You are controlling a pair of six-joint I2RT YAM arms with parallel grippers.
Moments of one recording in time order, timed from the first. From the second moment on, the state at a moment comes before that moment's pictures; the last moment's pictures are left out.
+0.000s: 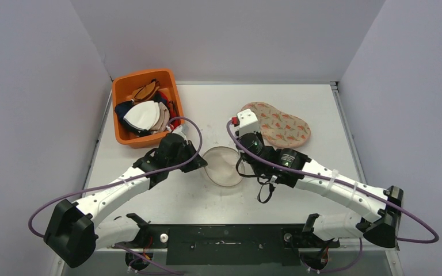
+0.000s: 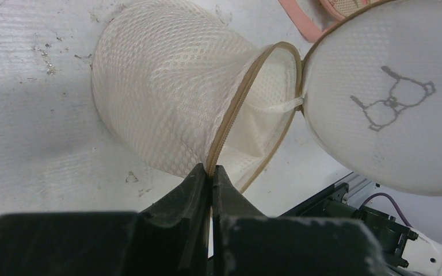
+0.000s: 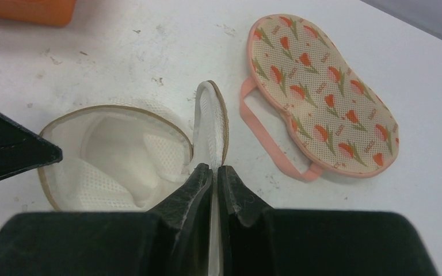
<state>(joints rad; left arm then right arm) -0.63 1.14 0.70 -0.24 0.10 -0.89 1.04 1.21 1.17 -0.58 0.64 0.23</state>
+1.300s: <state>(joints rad) -0.57 1.24 0.68 -0.05 0.38 -1.08 1.22 1.49 1.41 -0.74 1.02 0.20</state>
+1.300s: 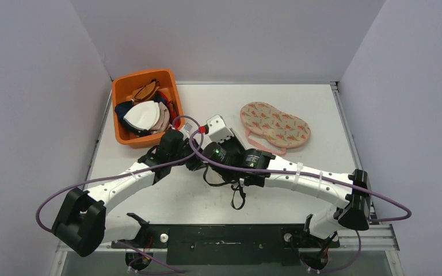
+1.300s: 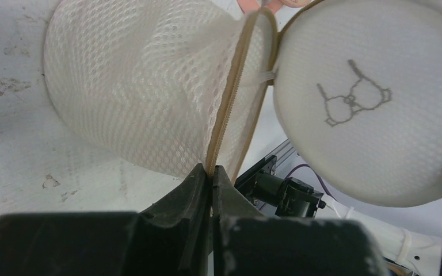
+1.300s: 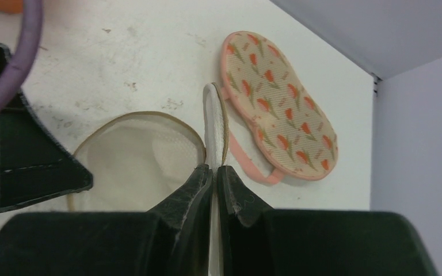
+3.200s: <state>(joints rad) -0.54 0.86 0.50 -0.31 0.08 -0.94 0.88 1.17 0.73 -0.14 0.23 0.37</state>
